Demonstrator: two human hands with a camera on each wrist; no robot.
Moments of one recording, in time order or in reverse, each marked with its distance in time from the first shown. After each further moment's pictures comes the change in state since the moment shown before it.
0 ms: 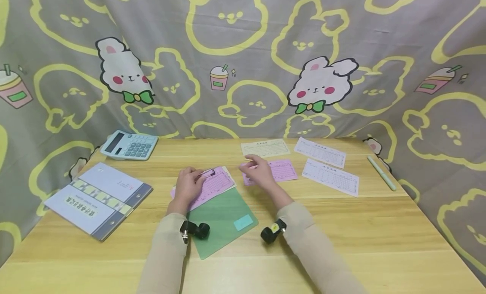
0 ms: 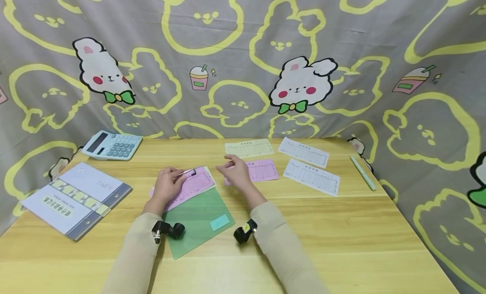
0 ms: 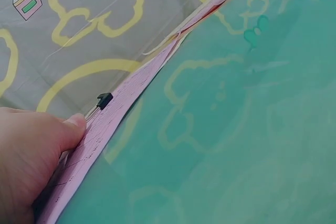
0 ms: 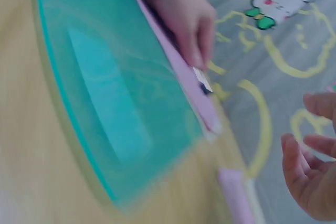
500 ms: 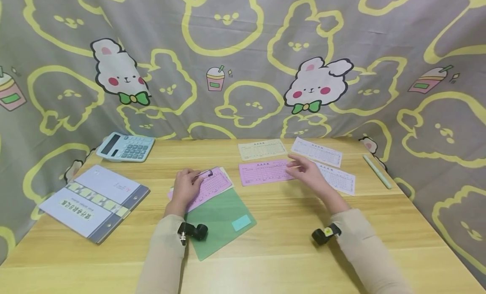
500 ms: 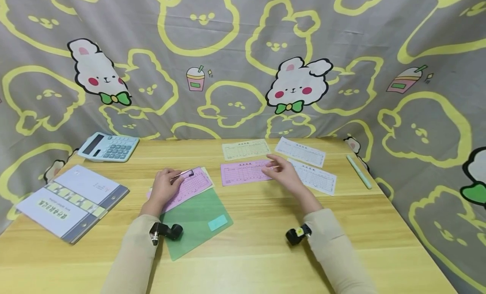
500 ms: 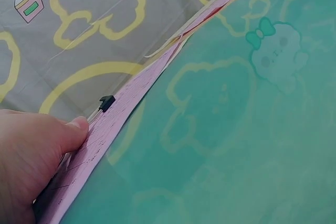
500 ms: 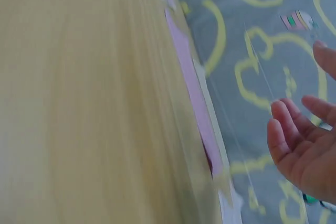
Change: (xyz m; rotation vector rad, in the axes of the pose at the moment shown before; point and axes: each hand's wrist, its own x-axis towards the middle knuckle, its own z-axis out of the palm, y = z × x) left_hand -0.001 0.000 0.001 -0.027 0.008 0.012; right_hand -0.026 0.035 -0.130 -0.114 -0.076 -0.138
